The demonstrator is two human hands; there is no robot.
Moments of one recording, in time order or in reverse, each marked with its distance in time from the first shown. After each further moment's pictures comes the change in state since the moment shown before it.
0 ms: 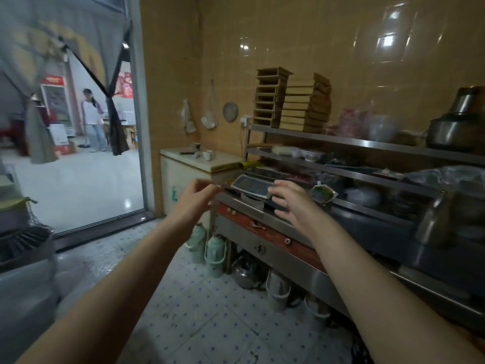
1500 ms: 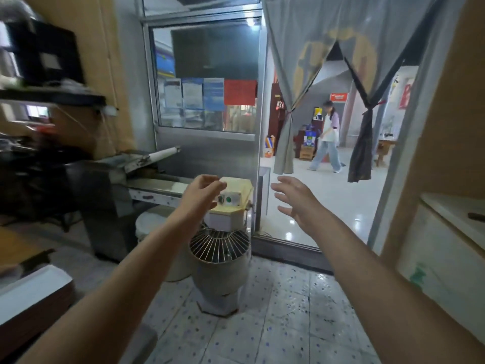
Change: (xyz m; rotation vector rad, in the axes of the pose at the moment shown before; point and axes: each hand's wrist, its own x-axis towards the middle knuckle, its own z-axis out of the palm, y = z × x) left_hand 0.510 -0.138 -0.387 0.351 1.048 -0.027; right_hand 0.609 0.033 0.622 0.047 -1.110 -0.051
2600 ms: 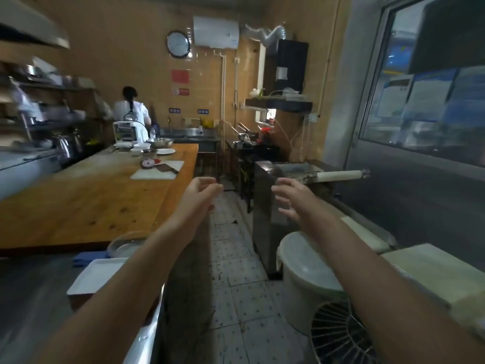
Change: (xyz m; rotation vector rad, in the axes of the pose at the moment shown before) left_hand 0.252 -0.094 -0.136 0.252 0.954 -0.089; right_hand 0.402 0.034 0.306 0.102 -1.039 0.026
